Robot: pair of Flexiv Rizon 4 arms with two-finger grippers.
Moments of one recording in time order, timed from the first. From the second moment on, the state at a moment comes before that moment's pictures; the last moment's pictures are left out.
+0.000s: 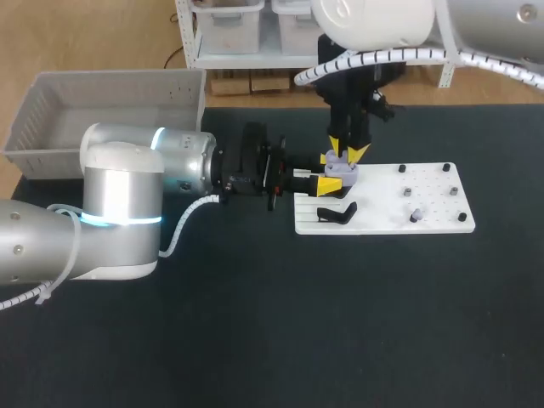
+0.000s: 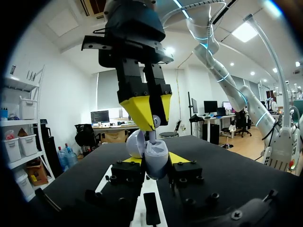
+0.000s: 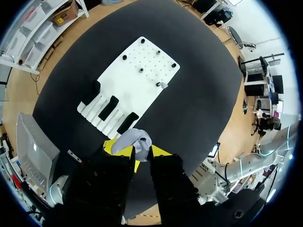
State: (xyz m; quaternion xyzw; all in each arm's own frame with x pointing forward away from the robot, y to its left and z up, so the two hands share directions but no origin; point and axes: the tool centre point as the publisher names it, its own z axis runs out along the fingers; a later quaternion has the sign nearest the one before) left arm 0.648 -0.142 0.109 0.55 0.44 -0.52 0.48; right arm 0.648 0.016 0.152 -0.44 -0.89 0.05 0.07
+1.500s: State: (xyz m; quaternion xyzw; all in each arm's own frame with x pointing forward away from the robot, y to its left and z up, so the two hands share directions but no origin) left arm 0.647 -0.142 0.109 0.55 0.44 -0.52 0.48; right arm 0.596 -0.051 0.144 -0.28 -0.96 0.03 -0.03
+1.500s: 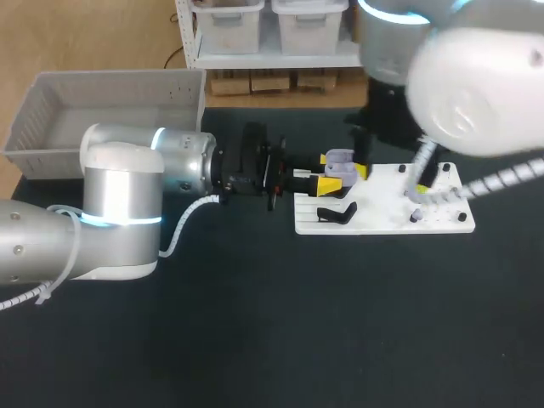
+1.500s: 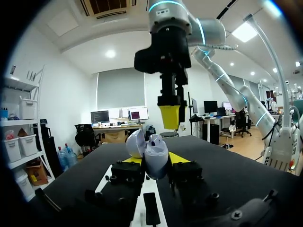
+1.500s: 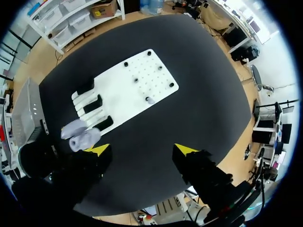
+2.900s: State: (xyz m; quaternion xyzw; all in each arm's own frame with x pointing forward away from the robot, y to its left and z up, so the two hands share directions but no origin) left arm 0.647 -0.142 0.109 0.55 0.44 -0.52 0.48; right arm 0.633 -0.098 0.032 -0.14 -0.99 -0.06 -0.07
